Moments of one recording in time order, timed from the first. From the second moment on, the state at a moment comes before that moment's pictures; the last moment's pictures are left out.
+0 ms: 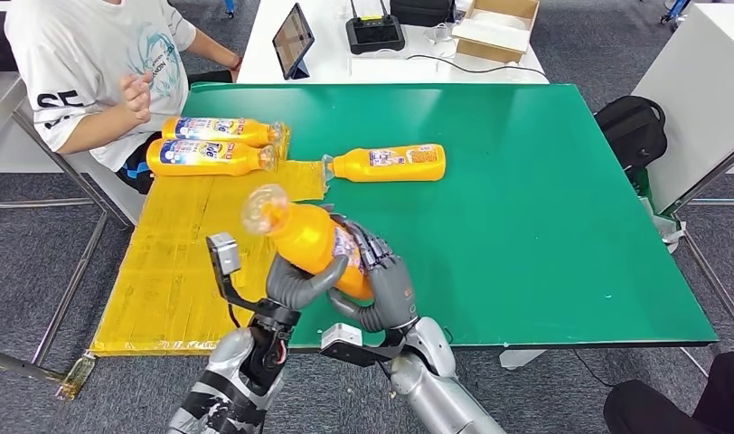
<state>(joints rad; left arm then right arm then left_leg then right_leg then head) -0.28 -0.27 -0.42 -1.15 0.35 -0.22 -0.46 -0.32 0.21 0.44 -0.86 0.60 -0.63 -0.58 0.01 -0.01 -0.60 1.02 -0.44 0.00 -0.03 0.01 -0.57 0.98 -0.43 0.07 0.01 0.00</state>
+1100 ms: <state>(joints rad) -0.61 -0.14 0.02 -0.74 -0.90 0.70 -0.55 -0.24 0.20 0.36 -1.25 0.25 -0.53 -0.65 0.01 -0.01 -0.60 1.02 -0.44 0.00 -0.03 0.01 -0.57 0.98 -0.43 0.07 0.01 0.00</state>
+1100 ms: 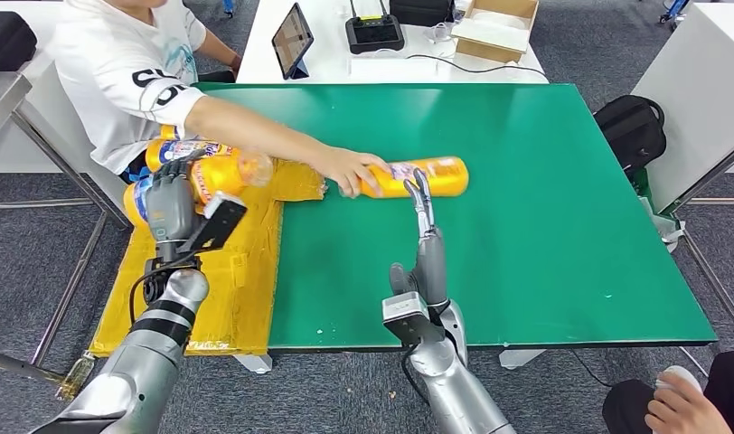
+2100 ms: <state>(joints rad) -0.71 0.02 -0.06 -0.36 -1.29 0.28 -0.37 -0.25 0.20 0.38 -1.28 0.25 -0.51 -0.65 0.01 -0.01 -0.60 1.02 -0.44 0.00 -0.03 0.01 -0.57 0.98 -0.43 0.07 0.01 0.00</state>
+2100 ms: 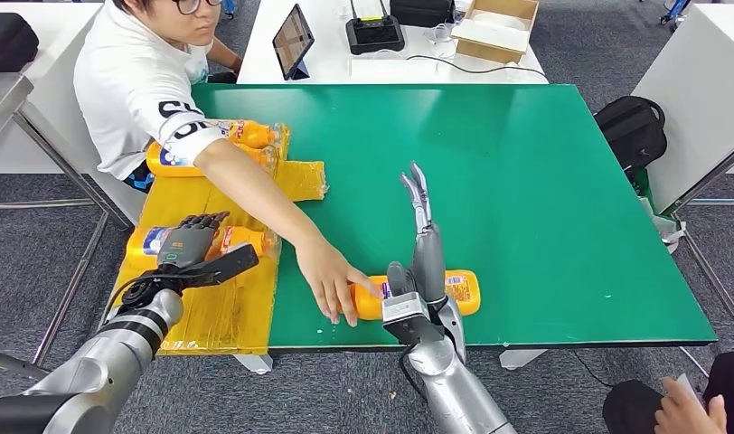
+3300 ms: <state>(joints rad) -0.55 -0.11 0.24 -0.73 -0.24 0.11 -0.70 -0.30 0.13 0.35 -1.12 0.50 -0.29 -0.32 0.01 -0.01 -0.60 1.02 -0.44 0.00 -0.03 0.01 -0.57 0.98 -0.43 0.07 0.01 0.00</state>
